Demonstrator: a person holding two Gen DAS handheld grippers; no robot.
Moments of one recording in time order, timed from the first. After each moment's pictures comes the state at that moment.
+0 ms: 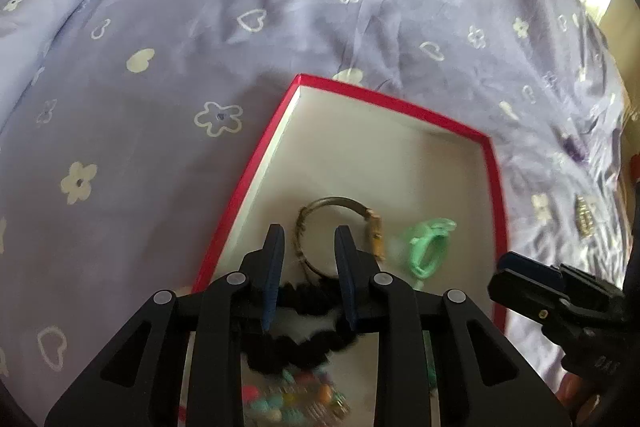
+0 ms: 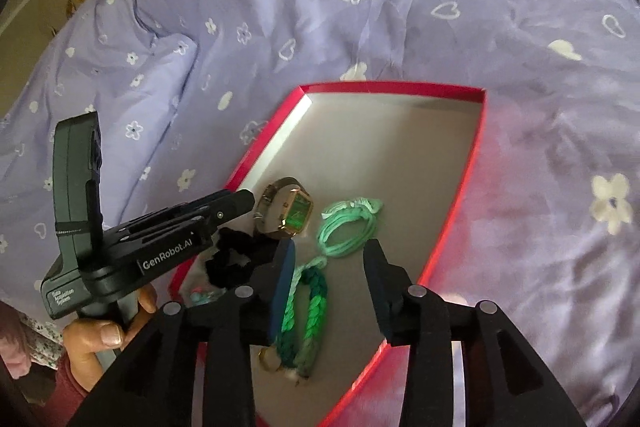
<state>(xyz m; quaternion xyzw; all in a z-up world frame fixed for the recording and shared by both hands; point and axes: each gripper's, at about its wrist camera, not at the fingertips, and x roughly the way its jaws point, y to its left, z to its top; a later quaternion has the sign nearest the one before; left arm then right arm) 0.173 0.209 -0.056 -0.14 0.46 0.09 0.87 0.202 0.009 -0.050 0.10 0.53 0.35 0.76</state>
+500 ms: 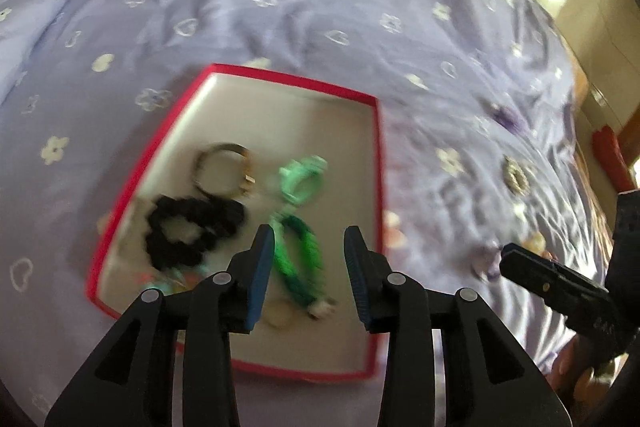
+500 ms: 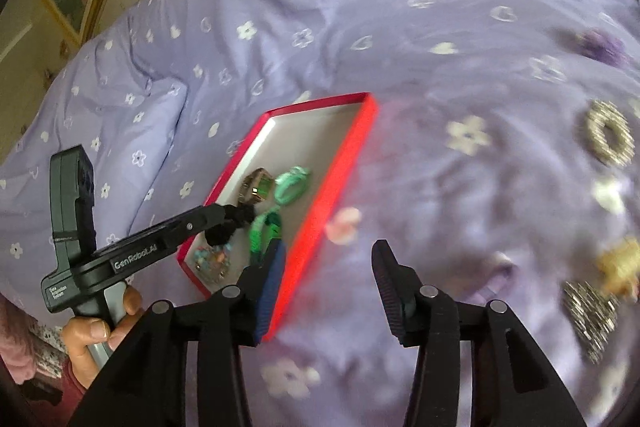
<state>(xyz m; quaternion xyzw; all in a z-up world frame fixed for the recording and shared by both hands) 0.121 0.119 -0.030 -0.14 0.44 0.01 0.89 0.141 -0.114 -0.020 0.14 0.50 0.29 0.80</state>
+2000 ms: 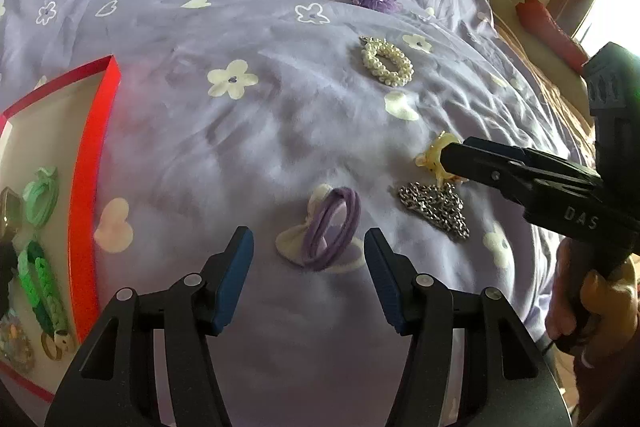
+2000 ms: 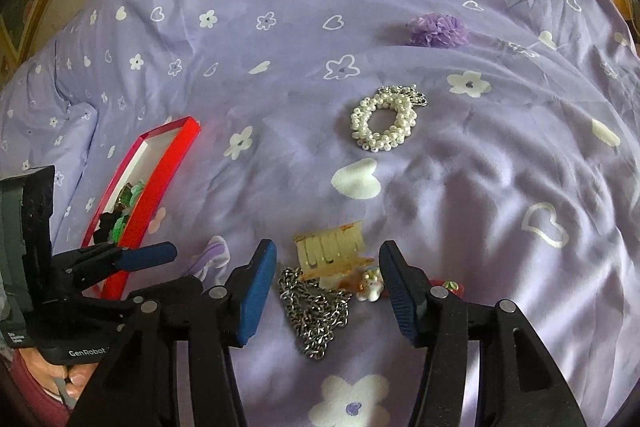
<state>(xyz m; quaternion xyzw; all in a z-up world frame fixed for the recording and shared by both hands) 0.166 -0.065 -0.068 -0.02 0.50 -0.16 0.85 0.160 -0.257 -0.051 0.10 0.51 0.17 0.84</state>
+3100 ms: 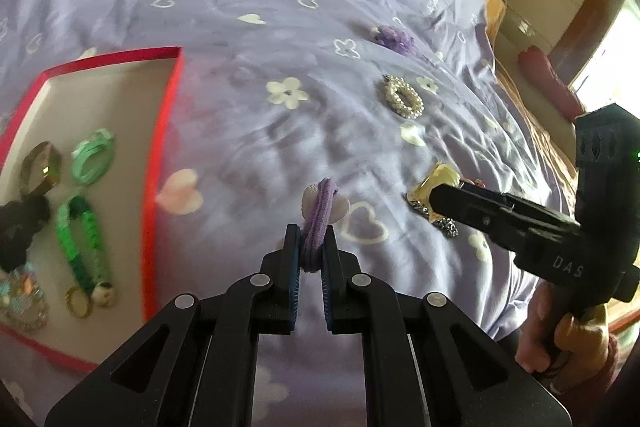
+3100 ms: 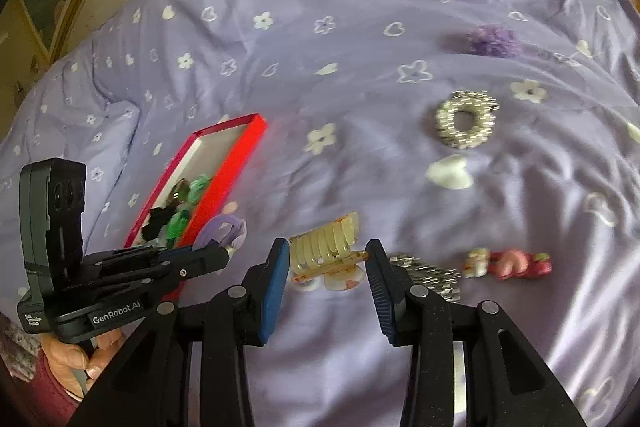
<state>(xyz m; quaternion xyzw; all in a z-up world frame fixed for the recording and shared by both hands) 0.133 -0.004 -0.045 -0.10 0.47 -0.15 0.87 0.132 -0.202 -0.027 0.12 0.49 0.23 0.83</state>
